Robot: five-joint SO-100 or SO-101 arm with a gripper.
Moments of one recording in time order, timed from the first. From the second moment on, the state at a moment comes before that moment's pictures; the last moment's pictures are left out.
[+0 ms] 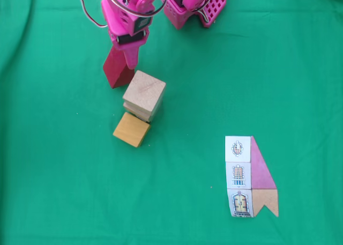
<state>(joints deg) 50.9 130.9 129.6 78.7 -68.4</state>
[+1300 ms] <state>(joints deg) 56.2 115.8 87.4 78.8 -68.5</state>
